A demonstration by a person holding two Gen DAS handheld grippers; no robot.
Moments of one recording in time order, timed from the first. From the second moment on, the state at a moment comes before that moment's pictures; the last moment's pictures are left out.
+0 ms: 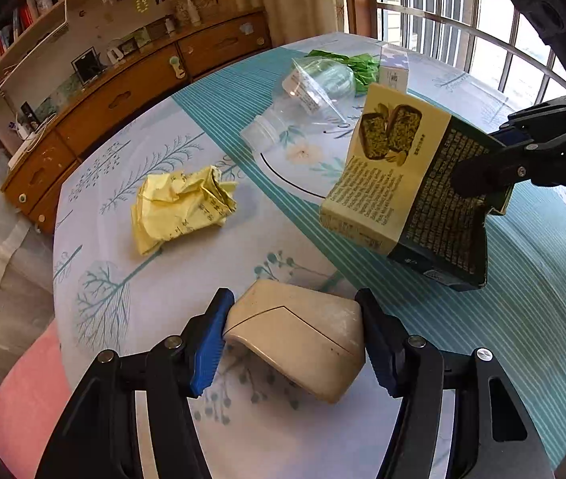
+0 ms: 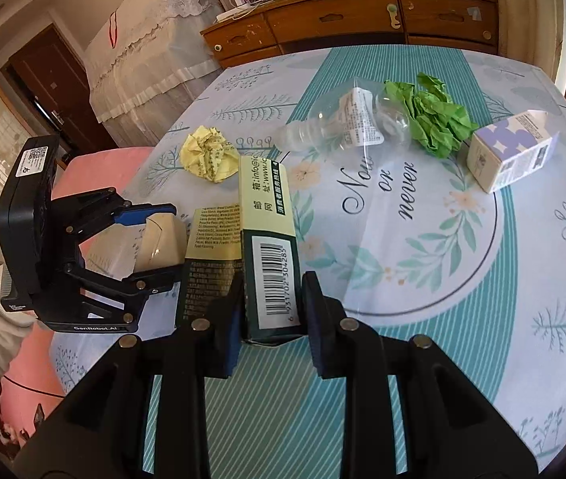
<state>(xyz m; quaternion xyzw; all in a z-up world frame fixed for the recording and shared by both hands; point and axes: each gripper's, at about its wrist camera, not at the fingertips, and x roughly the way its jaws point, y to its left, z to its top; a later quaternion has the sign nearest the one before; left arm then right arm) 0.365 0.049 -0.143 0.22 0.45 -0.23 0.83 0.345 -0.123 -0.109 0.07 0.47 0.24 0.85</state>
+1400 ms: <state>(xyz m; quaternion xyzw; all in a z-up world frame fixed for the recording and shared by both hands) -0.023 -0.056 -0.237 0.09 0.52 -0.19 0.83 -0.045 -0.200 -0.225 0.05 0.56 0.14 0.81</state>
